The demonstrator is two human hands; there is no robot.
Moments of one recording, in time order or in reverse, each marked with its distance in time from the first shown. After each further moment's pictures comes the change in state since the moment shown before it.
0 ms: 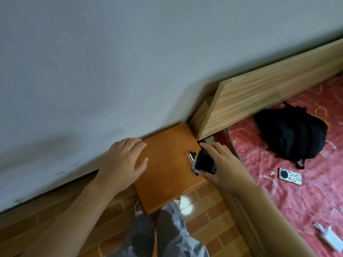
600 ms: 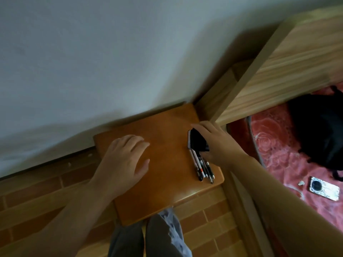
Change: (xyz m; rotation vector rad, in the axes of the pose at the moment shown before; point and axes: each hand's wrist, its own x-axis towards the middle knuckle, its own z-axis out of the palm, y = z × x) left_hand 0.083 -0.021 0.205 -0.013 -0.127 -0.061; right_hand 0.181 0.141 0.164 -0.094 -0.166 -0.197
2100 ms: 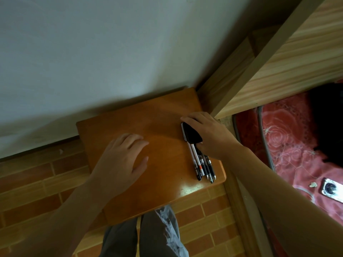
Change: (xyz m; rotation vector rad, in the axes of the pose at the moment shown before) left_hand 0.022 0.006 0.072 -0.134 -0.047 -0.067; right_hand 0.042 0.038 0.060 0.009 0.017 -0.155
